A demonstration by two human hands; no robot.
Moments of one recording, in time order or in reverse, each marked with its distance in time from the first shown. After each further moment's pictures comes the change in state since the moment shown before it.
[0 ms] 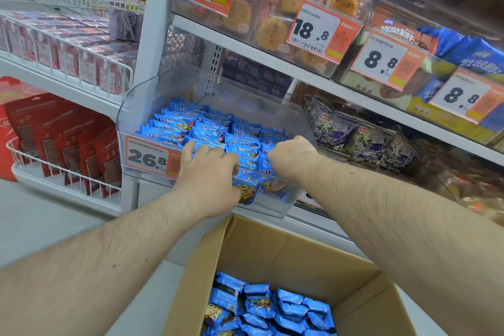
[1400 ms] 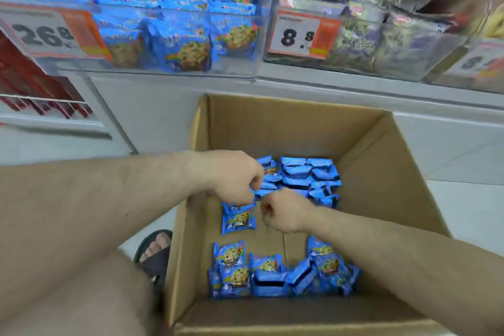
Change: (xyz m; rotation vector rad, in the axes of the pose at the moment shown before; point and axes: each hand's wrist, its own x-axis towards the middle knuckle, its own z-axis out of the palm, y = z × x) left_hand -0.094 0.075 0.093 0.053 -1.027 0.515; right_hand -0.166 -0.201 0.232 1.108 -0.360 -0.058
